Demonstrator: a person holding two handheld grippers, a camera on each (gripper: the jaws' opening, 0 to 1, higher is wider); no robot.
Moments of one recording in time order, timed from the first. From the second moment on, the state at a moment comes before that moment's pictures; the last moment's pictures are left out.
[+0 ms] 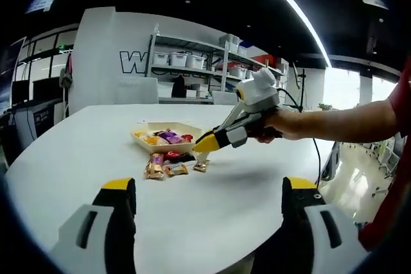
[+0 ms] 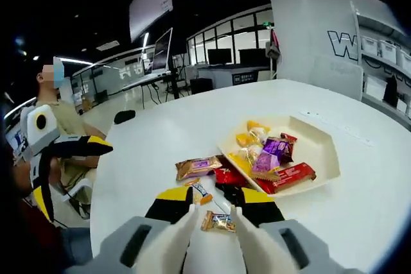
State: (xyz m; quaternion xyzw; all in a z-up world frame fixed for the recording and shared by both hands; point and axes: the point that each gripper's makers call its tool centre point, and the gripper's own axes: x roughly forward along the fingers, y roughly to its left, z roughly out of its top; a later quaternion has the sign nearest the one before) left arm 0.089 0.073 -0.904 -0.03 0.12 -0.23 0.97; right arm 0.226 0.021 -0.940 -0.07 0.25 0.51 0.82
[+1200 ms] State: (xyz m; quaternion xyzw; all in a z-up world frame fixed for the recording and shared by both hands) left arm 0.096 0.061 -0.893 -0.01 0.11 -0.23 0.97; right arm 0.208 0.008 -0.945 -0.08 0.25 0.51 0.82
